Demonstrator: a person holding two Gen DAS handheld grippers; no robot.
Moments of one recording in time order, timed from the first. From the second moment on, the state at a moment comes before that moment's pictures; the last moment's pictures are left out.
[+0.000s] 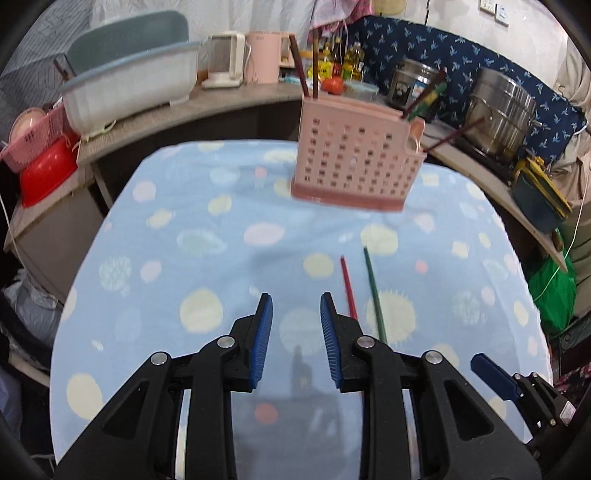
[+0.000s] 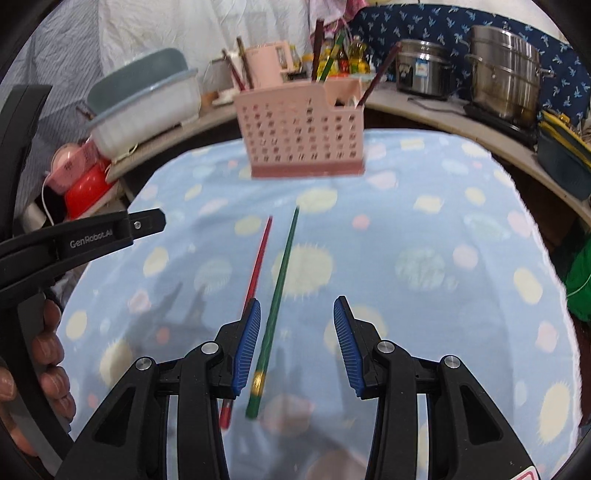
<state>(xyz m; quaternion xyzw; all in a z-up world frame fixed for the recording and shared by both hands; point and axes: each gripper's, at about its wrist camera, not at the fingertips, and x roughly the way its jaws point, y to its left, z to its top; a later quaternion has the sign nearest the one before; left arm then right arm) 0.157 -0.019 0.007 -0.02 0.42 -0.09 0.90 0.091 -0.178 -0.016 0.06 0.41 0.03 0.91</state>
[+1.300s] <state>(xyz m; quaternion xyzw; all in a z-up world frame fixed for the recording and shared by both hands) 0.092 -0.058 -0.058 0.02 0.49 -0.14 0.86 0.052 -0.189 -0.063 0.05 0.47 0.00 0.88</state>
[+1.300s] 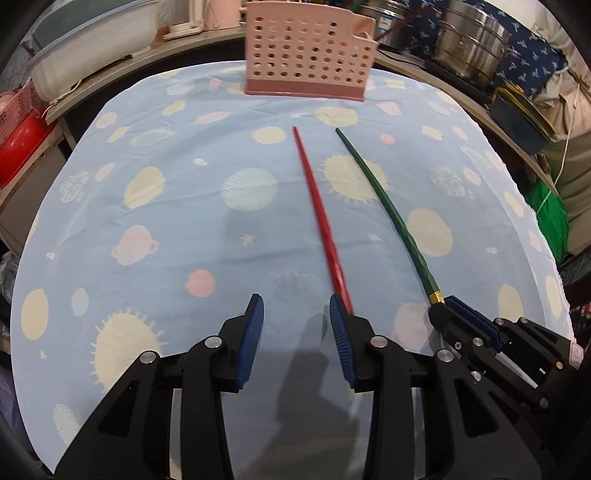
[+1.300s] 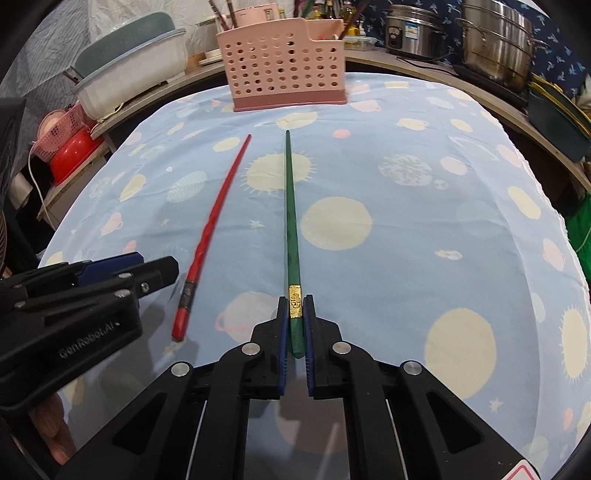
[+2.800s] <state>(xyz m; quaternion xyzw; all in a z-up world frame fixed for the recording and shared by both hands) 0.067 -0.062 -0.010 0.06 0.45 -0.14 0.88 0.021 -0.214 -0.002 0.09 0.41 -0.01 0.91</state>
